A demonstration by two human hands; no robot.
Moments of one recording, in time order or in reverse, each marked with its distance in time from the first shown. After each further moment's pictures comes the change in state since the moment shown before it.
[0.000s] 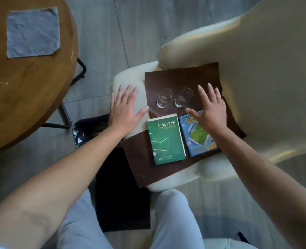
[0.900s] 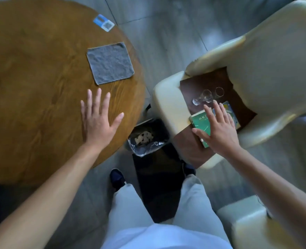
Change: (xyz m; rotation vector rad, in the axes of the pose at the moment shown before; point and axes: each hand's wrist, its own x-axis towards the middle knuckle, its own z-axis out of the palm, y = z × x) left_hand -0.094 -0.344 -0.259 0.005 0.255 0.180; right_hand -0.171 -0.376 -0.053 -0.205 0.000 0.131
